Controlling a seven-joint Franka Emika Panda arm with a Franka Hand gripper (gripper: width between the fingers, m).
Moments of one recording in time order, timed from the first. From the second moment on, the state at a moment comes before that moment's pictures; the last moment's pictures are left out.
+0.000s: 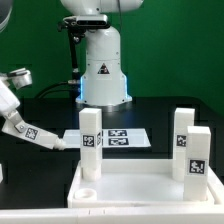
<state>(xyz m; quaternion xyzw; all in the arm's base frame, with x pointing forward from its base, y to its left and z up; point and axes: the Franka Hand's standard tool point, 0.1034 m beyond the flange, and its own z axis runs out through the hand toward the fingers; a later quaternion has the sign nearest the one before) 0.451 -0.182 0.081 -0.82 0.50 0.12 0.25</state>
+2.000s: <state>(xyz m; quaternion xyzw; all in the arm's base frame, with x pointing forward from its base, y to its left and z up) 0.606 -0.082 0.167 -0.94 0.21 -0.25 0.00</state>
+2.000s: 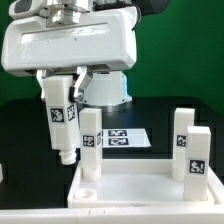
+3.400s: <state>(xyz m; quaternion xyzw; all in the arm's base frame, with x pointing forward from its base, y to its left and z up) 0.618 -0.047 0.125 -0.97 0.09 -0.24 -0.03</state>
